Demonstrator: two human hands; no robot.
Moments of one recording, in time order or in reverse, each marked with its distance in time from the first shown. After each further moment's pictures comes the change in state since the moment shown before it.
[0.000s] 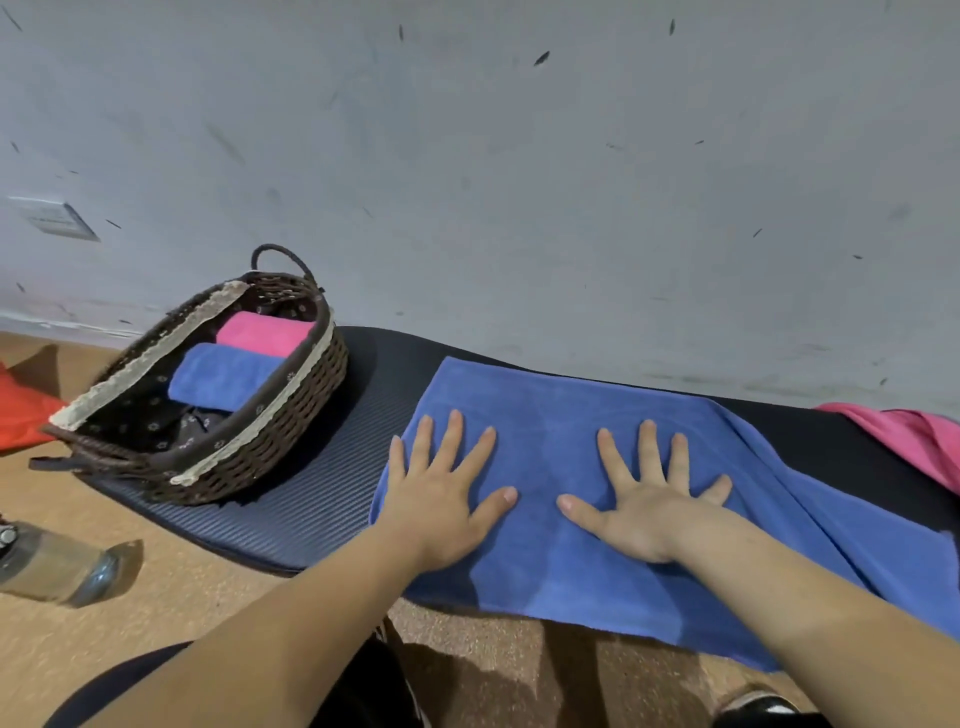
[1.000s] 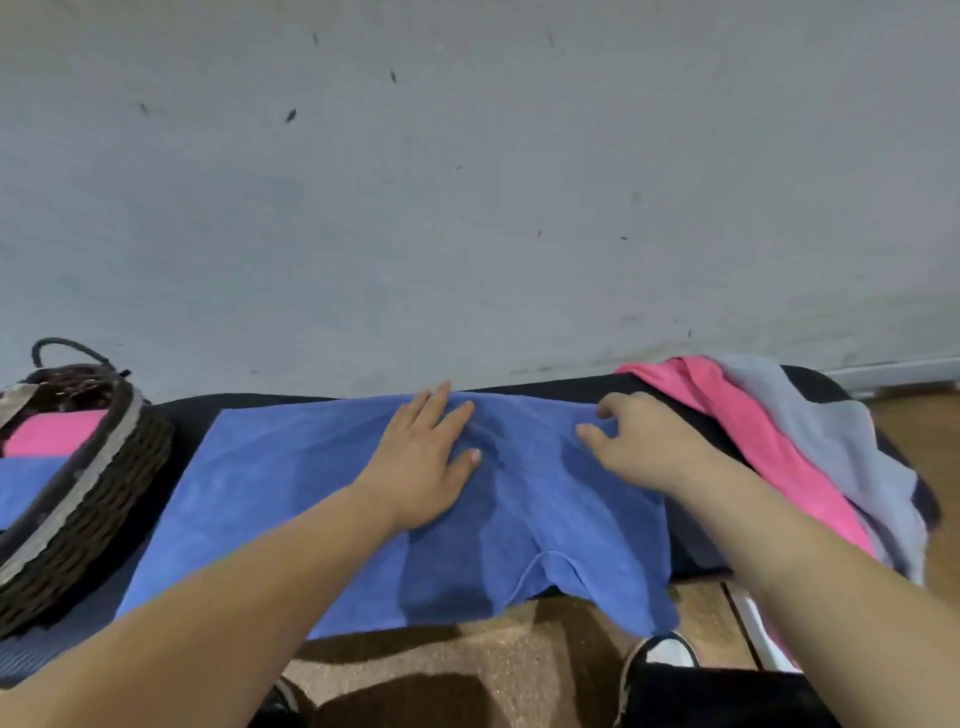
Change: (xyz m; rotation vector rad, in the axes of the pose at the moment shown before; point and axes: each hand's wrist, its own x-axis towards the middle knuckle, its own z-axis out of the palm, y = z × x) left_hand 0.055 0.162 -0.039 0.033 0.082 0.371; right_hand -0.028 0.186 -0.028 0.432 0.509 -0.004
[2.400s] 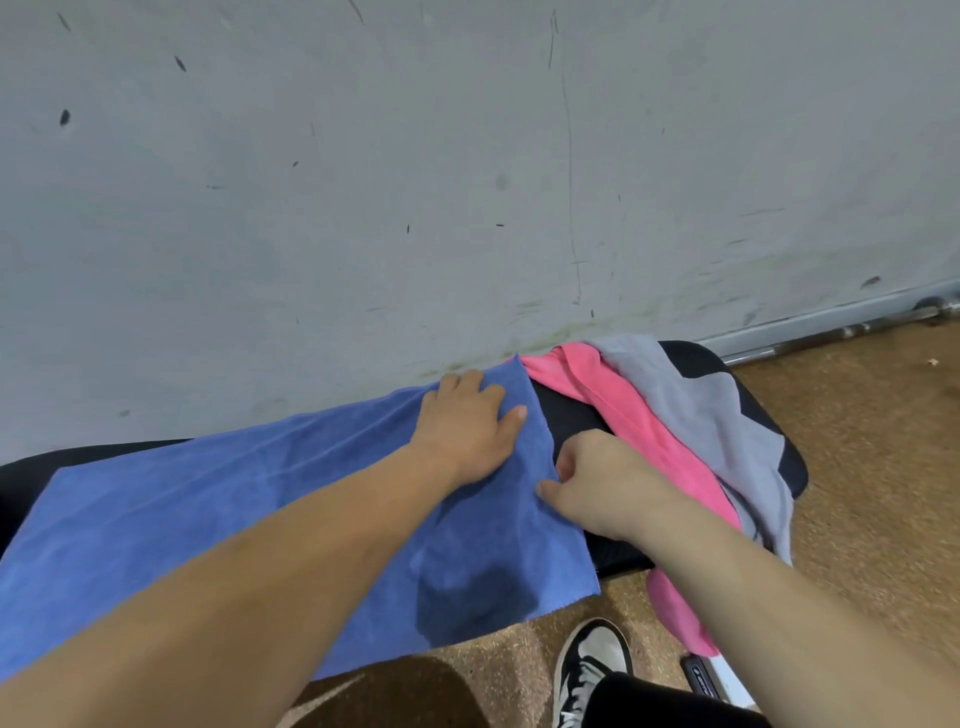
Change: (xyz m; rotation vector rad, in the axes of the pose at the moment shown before) left_hand 0.123 0.160 0.041 0.086 -0.009 0.037; right_hand -0.027 0.080 -0.012 0.110 -0.107 0.167
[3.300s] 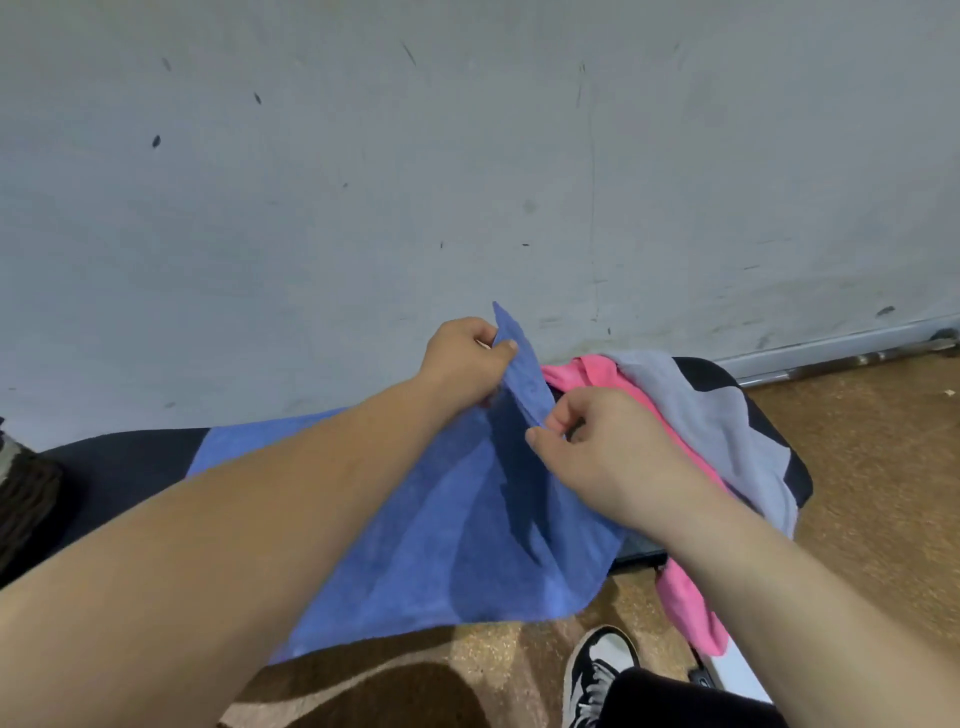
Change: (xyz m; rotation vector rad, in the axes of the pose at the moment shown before) left_hand -0.004 -0.011 -0.078 -0.976 0.204 -0.232; right_hand -0.056 -0.046 -0.033 0.330 0.238 -0.224
